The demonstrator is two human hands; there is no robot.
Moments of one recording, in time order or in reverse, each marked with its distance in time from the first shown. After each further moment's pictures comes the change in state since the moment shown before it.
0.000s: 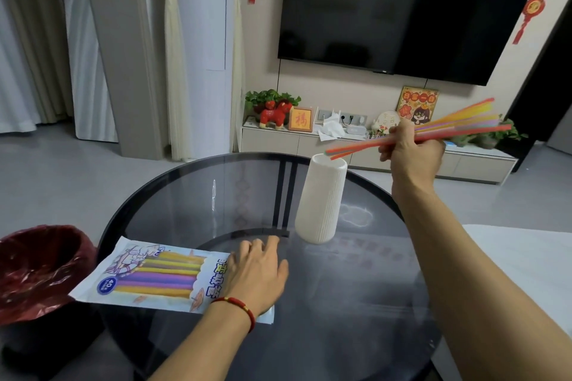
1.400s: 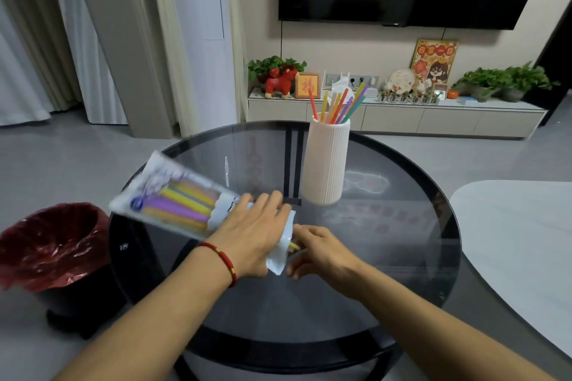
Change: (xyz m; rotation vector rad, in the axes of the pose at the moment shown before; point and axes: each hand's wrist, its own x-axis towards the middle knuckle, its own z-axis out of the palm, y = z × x) left_hand -0.013 -0.004 -0.042 0.587 -0.031 0.497; right_hand -0.187 0.107 -0.029 -0.130 -0.988 0.775
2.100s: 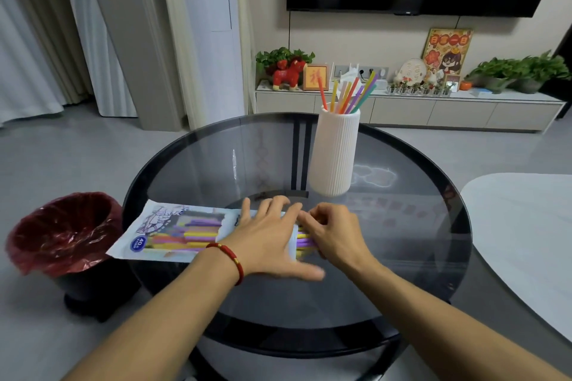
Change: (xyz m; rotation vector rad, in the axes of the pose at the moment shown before) left_hand -0.007 0.014 0.011 -0.476 -0.185 -0.152; right_hand 0.000 -0.004 -0.001 -0.537 0.442 -0.308
